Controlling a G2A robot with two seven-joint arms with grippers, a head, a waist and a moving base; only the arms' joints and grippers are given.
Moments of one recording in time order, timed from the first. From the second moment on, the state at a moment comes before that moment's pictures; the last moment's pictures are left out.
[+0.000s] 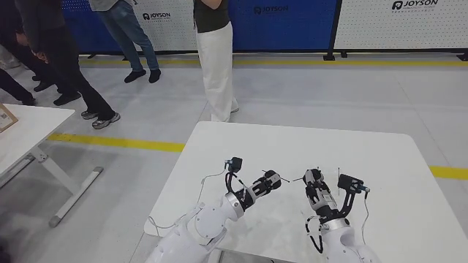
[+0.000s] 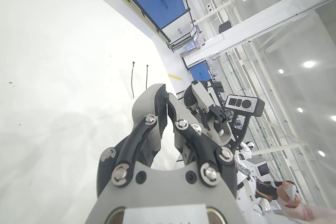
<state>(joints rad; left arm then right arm) 1.38 -1.22 -1.04 -1.54 0.05 -0.21 -0.22 -1.49 -1.24 1.02 -1.73 -0.57 0.11 -0.12</state>
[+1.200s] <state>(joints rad) 1.38 -1.22 -1.03 -1.54 0.05 -0.22 -0.21 -1.49 -1.27 1.03 -1.70 -0.52 0.09 -0.10</state>
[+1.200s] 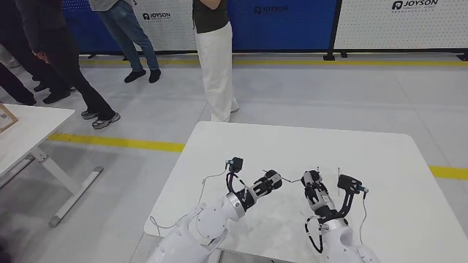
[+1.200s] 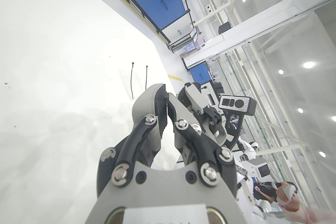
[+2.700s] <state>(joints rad) 1.38 -1.22 -1.03 -1.54 0.05 -0.22 -0.21 -1.49 -1.30 1.04 -1.68 -0.54 0.10 -0.07</state>
